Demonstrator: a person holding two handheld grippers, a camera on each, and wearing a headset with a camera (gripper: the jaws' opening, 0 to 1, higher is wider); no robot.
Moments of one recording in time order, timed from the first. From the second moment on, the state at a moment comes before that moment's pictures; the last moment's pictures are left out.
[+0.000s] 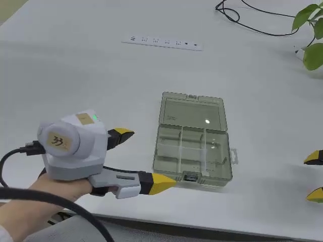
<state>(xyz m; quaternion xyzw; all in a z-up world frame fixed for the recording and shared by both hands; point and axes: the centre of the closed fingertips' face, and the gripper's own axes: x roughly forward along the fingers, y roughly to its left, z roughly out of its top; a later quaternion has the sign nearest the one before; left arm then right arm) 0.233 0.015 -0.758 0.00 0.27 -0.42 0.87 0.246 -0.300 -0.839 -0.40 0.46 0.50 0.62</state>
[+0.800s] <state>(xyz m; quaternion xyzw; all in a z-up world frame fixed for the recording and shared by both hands) 0.235 0.016 -0.759 -0.01 0.27 -0.42 0.87 0.245 -0.302 -0.847 -0.42 0.47 0.51 0.58</state>
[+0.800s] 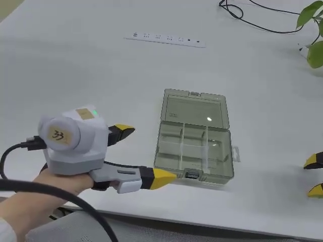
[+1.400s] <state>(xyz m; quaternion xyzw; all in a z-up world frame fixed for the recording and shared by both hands) 0.232 0.000 -0.757 -0.03 0.26 -0.42 0.87 0.241 -0.303 -0.847 -0.43 0.48 0.49 0.59</state>
